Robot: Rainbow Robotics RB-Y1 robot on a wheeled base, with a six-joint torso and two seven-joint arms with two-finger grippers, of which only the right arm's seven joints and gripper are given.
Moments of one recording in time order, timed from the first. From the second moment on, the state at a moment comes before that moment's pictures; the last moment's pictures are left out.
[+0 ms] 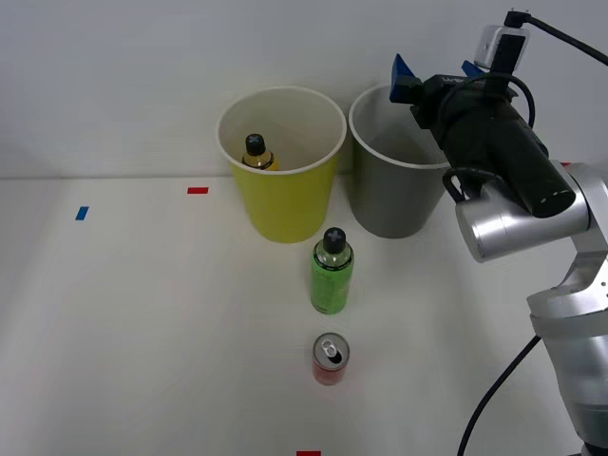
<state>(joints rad) -0.42 -0.28 0.10 -1.81 0.09 0.48 1.01</state>
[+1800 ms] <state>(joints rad) 0.74 -0.48 0.18 -2.48 0.49 0.28 0.97</state>
